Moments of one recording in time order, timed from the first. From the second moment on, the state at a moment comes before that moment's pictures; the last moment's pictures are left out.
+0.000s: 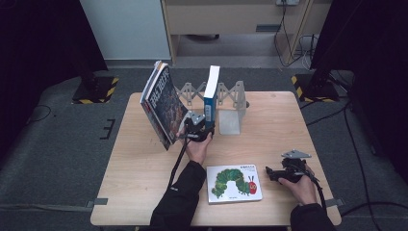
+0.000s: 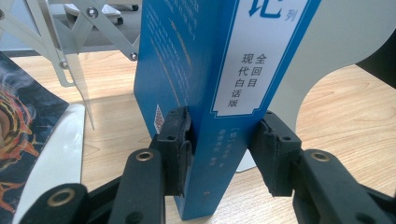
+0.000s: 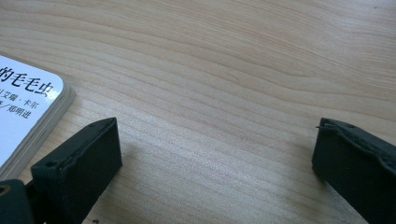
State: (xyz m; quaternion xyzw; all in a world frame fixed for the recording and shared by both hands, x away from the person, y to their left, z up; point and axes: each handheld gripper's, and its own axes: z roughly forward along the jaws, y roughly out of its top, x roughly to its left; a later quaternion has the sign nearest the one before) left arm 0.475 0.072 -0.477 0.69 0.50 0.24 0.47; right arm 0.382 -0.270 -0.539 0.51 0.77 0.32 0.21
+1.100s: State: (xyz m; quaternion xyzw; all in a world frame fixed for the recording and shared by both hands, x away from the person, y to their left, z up) left arm 0.459 0.075 -0.477 0.71 0.45 0.23 0.50; right arm 0.382 -0.269 -0.540 0.51 0.77 0.32 0.21
